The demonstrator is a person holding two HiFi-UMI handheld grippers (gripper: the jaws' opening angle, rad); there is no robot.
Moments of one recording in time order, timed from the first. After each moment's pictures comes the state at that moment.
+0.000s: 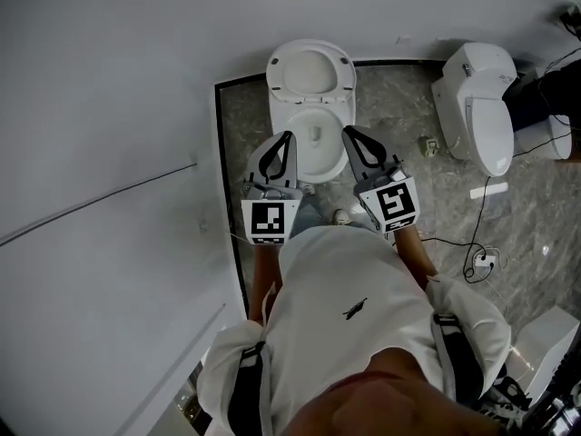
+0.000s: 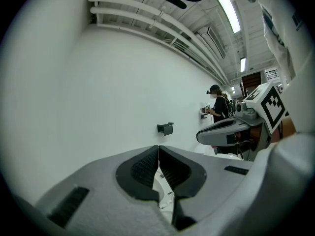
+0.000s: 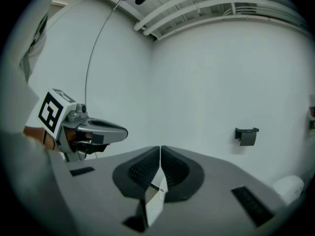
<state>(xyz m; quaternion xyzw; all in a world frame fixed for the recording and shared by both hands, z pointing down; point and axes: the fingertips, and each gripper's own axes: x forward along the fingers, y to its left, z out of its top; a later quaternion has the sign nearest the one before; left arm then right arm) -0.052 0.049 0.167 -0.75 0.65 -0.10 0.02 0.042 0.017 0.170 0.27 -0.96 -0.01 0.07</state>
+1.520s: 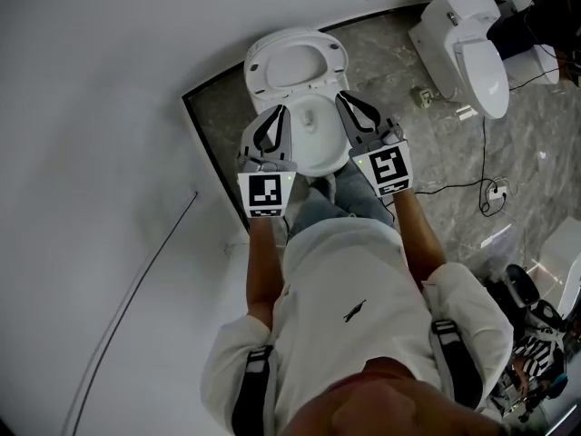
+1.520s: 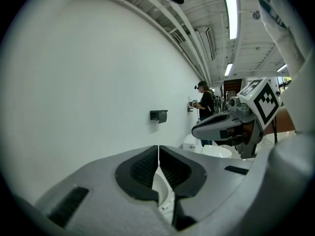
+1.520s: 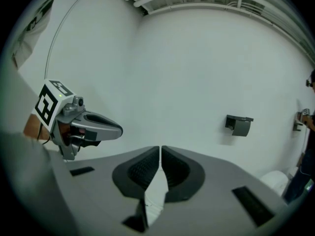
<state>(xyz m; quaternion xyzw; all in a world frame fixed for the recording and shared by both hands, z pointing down) -0.142 -0.100 0.257 -0.84 0.53 -0.12 -0.02 -0.044 -0.120 0.251 0.39 -0.91 0.00 0.15</state>
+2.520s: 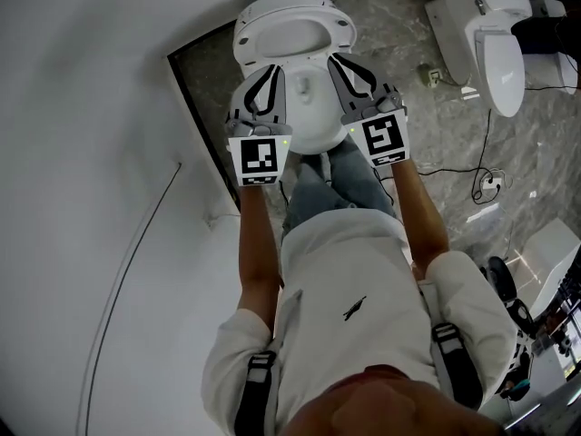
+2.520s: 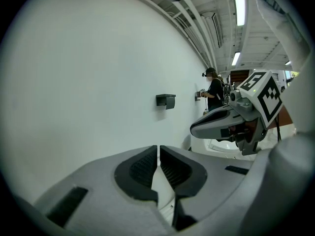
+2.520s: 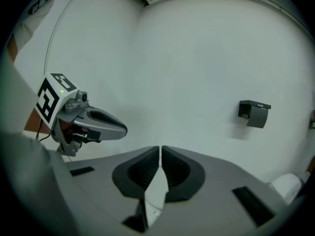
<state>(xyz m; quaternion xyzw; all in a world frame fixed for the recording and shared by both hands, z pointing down) -0.147 -0.189 0.334 -0.82 0.55 -0.17 -0.04 -0.063 -0.209 0.328 0.34 -0.92 0.00 0.18</state>
